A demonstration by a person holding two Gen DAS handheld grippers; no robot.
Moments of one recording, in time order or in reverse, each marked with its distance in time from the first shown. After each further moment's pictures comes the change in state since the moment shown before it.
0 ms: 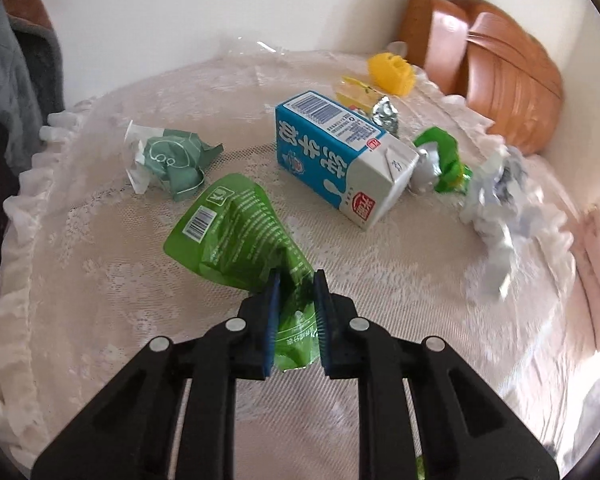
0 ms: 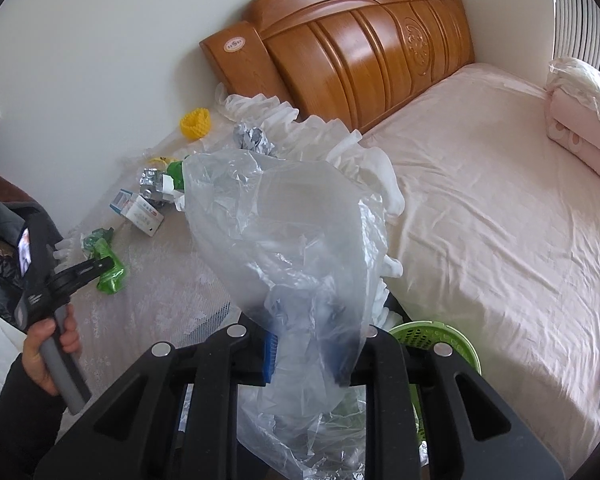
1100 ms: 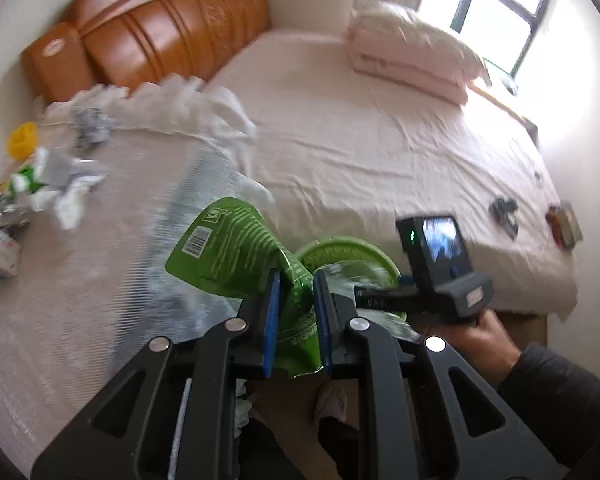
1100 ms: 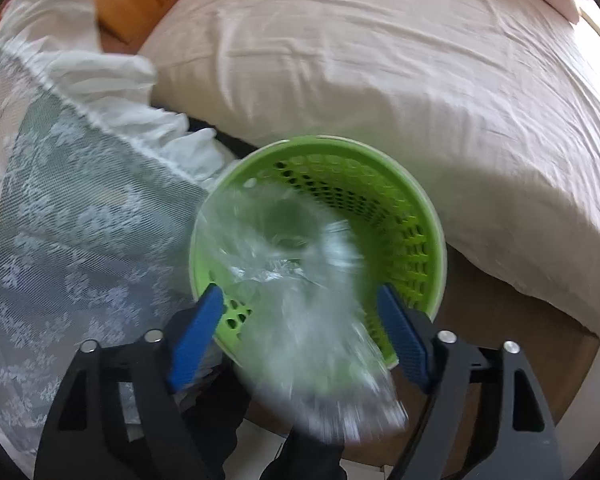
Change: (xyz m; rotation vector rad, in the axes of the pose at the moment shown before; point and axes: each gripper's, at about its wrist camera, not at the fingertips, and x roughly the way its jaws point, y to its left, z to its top) left arm -0.078 -0.252 -0.165 0.865 0.102 -0.488; right arm 0.151 -0.190 -0.160 0.421 0.363 -0.264
